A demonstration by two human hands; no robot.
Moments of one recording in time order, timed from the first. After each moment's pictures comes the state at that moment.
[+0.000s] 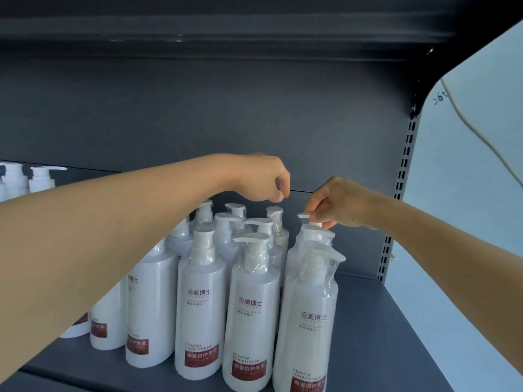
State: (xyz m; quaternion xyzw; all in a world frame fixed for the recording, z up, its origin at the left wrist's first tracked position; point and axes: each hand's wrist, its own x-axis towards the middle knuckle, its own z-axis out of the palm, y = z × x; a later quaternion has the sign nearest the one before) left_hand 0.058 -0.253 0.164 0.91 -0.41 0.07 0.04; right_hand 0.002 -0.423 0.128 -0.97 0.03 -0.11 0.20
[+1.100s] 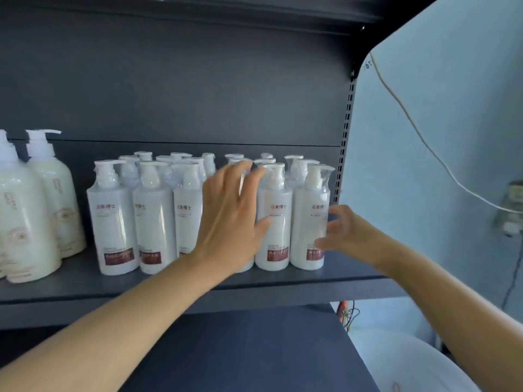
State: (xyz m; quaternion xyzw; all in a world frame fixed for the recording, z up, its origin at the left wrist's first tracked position) left_hand -0.017 -0.145 0.005 0.76 -0.45 0.41 0.23; right_hand -0.138 -0.325 0.005 -0.87 0.24 -0.13 0.41
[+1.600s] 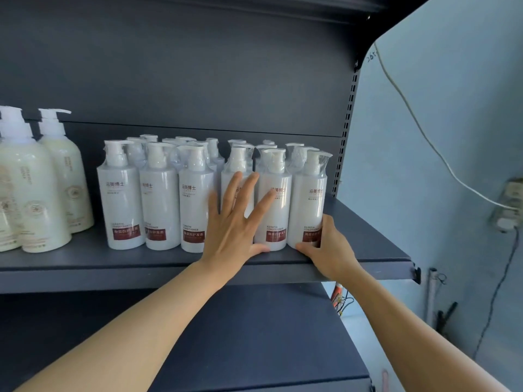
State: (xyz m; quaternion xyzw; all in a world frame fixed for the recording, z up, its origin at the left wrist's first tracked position) left_hand -0.004 -0.153 -0.056 0.79 -0.44 0.42 0.11; right_hand -0.125 -0.305 -0.055 -0.88 0.27 -0.23 0.32
